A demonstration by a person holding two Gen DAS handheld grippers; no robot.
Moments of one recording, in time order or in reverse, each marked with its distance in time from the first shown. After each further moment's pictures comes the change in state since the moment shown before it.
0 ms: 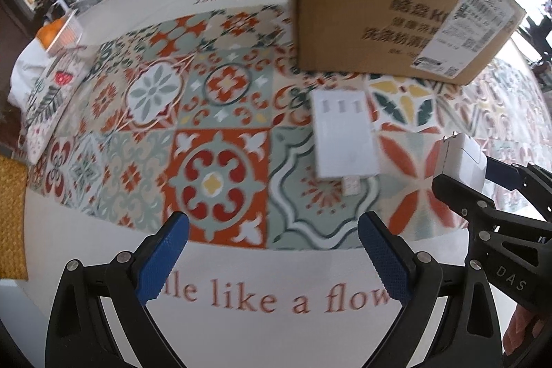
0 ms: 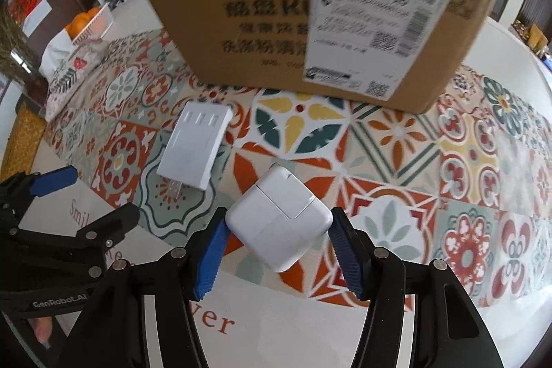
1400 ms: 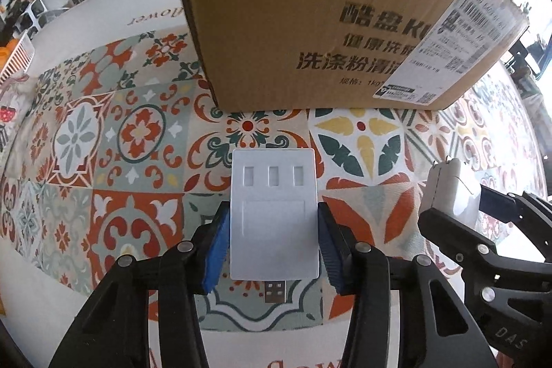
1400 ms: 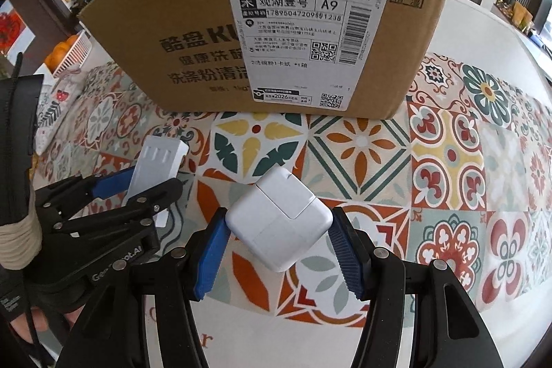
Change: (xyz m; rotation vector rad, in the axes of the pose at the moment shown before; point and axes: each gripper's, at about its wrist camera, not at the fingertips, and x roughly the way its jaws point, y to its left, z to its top) left arm 0.040 -0.019 0.034 0.025 -0.048 -0.138; right arm 0.002 -0.030 0.015 0.092 -0.013 -0.008
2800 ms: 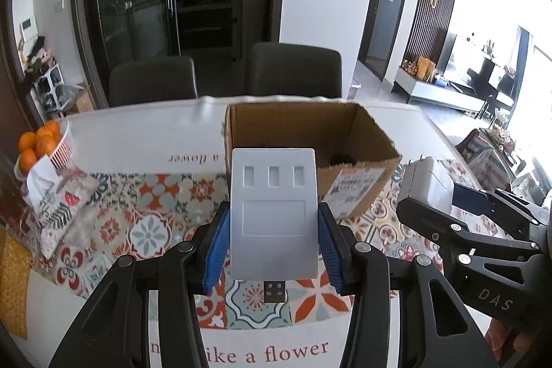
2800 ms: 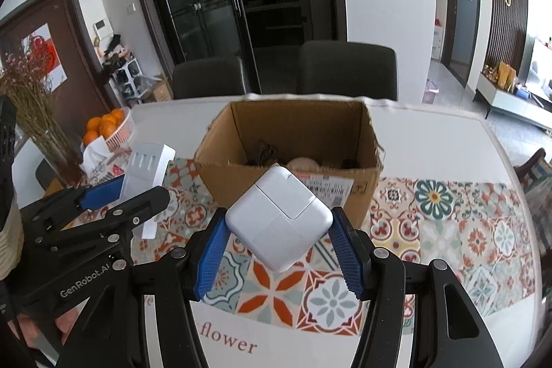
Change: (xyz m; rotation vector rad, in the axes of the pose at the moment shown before) left arm -0.202 -0.025 0.016 0.051 -0.431 -0.029; right arm -0.177 0.032 0.019 -0.047 -0.401 0.006
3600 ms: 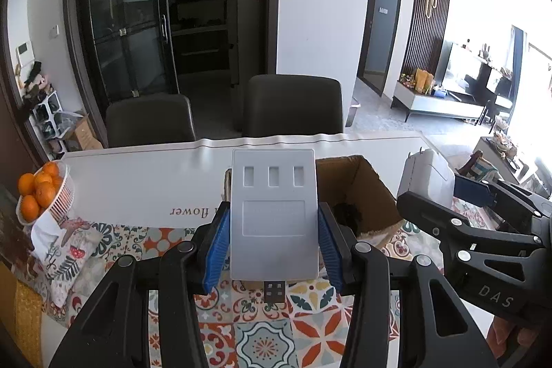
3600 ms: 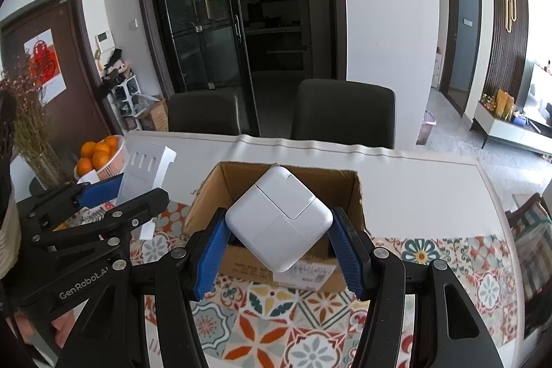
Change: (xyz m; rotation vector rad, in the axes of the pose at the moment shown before) left arm 0.015 -0.003 0.078 0.035 -0.066 0.006; right arm 0.006 -0.006 0.072 -0.045 -0.089 -0.022
